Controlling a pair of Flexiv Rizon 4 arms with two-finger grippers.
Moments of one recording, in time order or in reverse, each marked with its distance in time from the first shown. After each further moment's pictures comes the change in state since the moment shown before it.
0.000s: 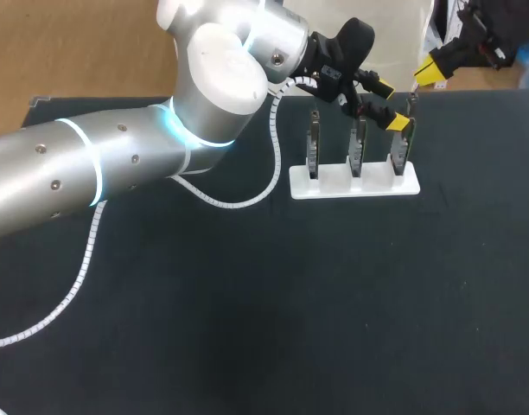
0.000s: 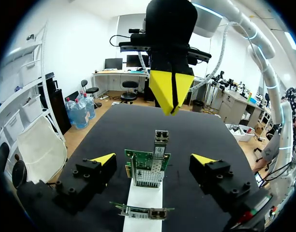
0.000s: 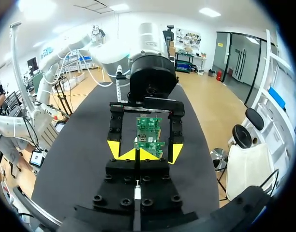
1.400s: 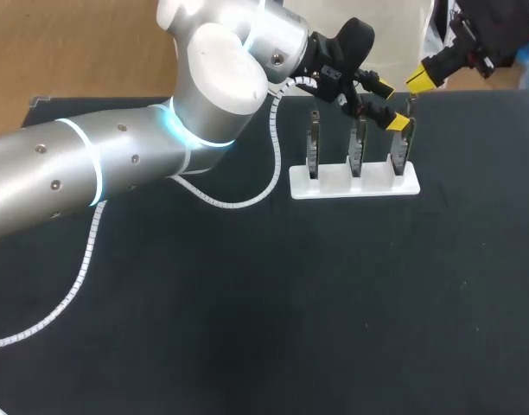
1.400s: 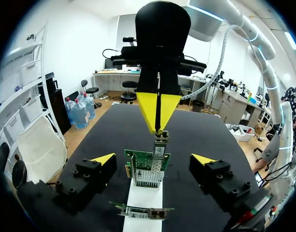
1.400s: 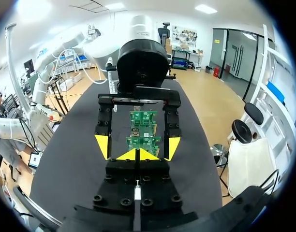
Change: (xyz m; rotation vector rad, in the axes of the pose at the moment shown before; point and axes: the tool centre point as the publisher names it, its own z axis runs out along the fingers) left arm 0.000 0.000 0.000 0.000 0.000 0.000; right arm 0.015 -0.012 0.016 0.015 0.013 0.037
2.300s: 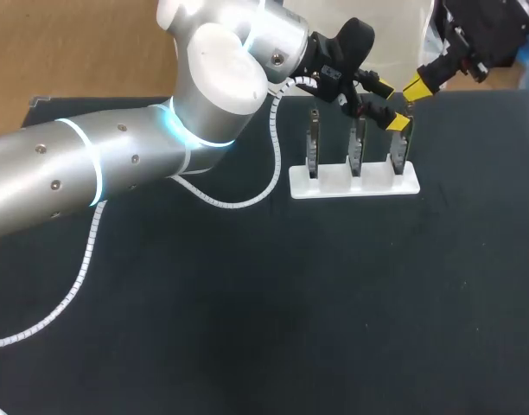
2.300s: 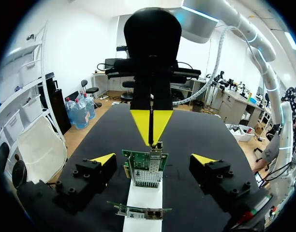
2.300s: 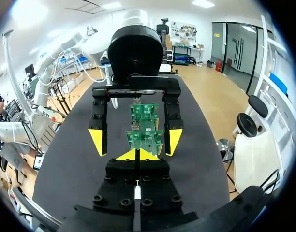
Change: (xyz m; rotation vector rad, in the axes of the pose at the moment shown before) left arm 0.000 0.000 0.000 0.000 0.000 0.000; right arm 0.012 -0.003 0.012 -0.042 0.015 0.044
